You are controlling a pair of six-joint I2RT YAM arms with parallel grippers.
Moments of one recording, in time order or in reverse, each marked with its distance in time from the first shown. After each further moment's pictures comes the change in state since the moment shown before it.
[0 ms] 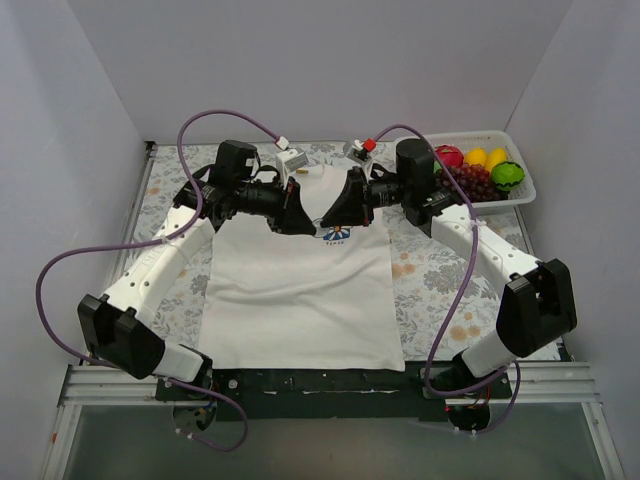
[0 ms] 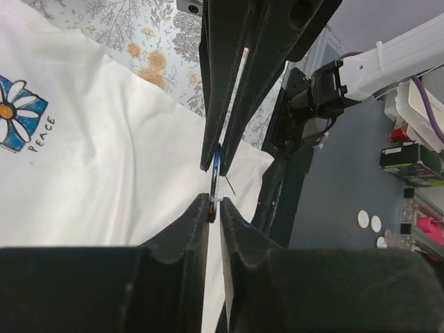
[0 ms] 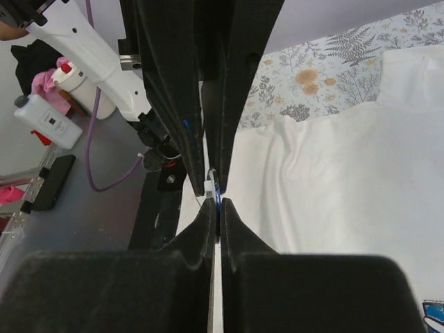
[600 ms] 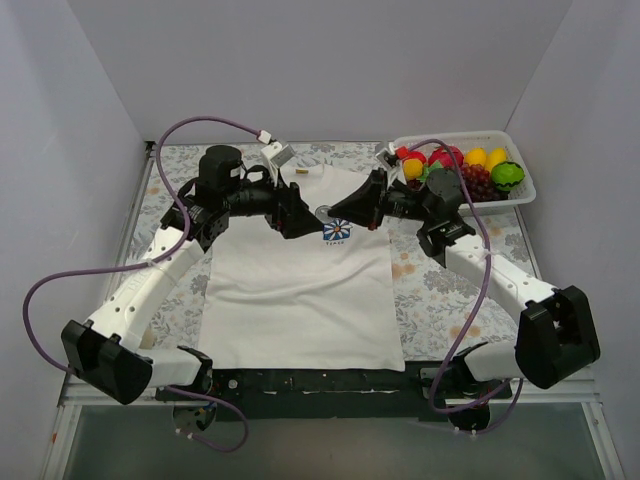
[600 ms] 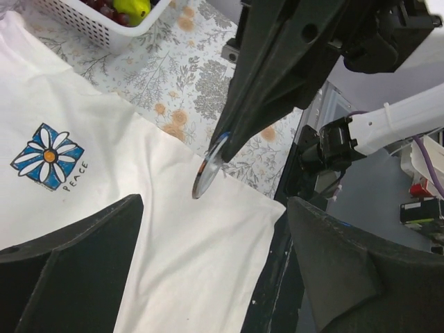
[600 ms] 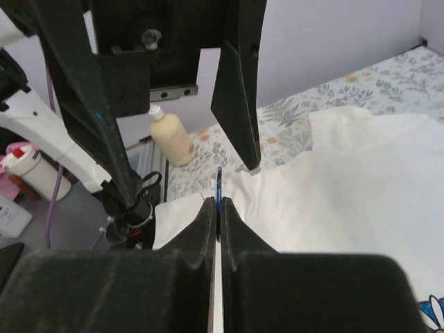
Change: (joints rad) left arm -0.003 -0.132 -0.113 0.267 -0.090 -0.154; right arm -0.012 -0.166 -0.275 0.470 0.248 0.274
